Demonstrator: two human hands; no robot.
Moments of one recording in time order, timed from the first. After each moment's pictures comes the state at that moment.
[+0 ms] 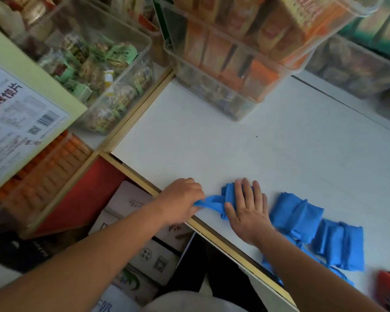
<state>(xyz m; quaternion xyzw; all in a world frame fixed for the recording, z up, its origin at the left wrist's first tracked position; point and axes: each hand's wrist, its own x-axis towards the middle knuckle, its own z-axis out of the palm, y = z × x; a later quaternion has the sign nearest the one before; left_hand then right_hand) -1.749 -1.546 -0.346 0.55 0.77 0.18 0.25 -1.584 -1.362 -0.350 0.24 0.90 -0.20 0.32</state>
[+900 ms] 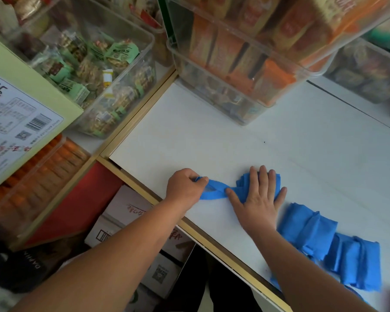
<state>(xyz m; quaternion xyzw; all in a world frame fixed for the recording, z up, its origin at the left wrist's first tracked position) -1.763 -1.500 -0.362 -0.05 0.83 0.43 0.36 -1.627 -1.356 -0.369 0.37 0.90 -0.16 0.13</state>
